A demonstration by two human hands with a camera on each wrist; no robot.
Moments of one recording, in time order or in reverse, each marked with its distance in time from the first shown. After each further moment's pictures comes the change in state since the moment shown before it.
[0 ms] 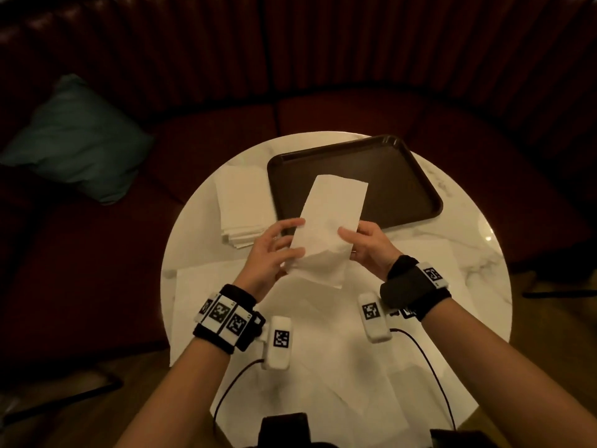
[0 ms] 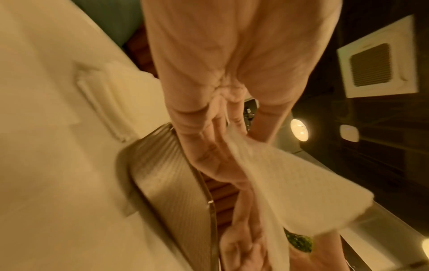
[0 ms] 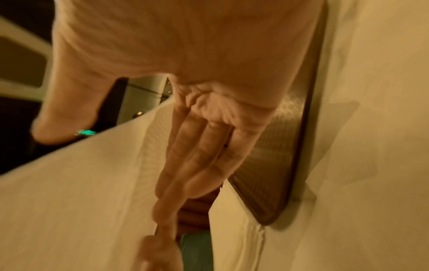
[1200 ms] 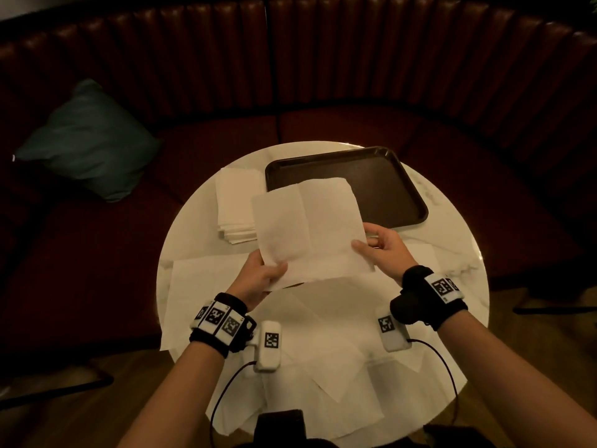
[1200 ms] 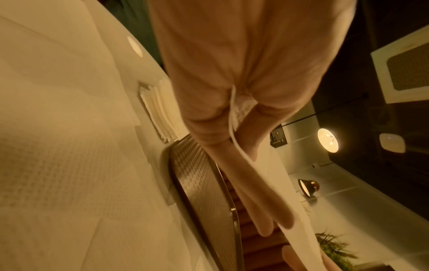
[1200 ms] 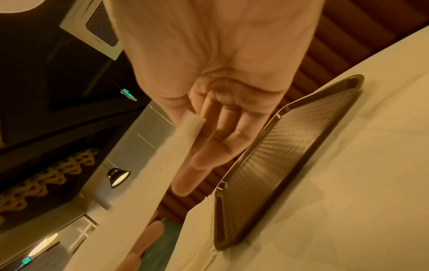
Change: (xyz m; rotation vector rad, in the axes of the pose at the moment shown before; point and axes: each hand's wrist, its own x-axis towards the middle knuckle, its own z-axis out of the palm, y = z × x) left_hand -0.017 -0.042 0.002 -0.043 0.098 -0.082; right_hand -0.048 -0.006 -0.040 -0.441 0.096 -0.159
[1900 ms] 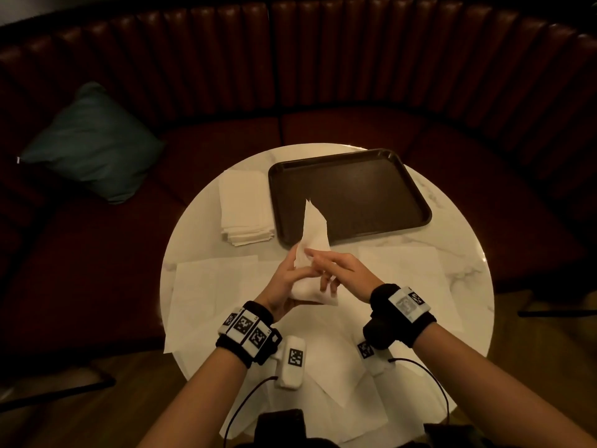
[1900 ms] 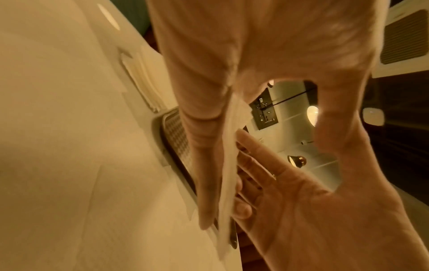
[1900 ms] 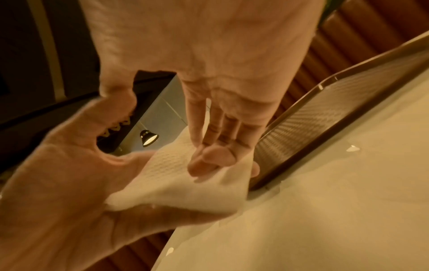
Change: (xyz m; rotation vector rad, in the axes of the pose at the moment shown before) left_hand -0.009 0.000 0.038 -0.056 -0.188 -0.037; right_hand -0.002 0.002 0.065 -0.067 -0.228 0.036
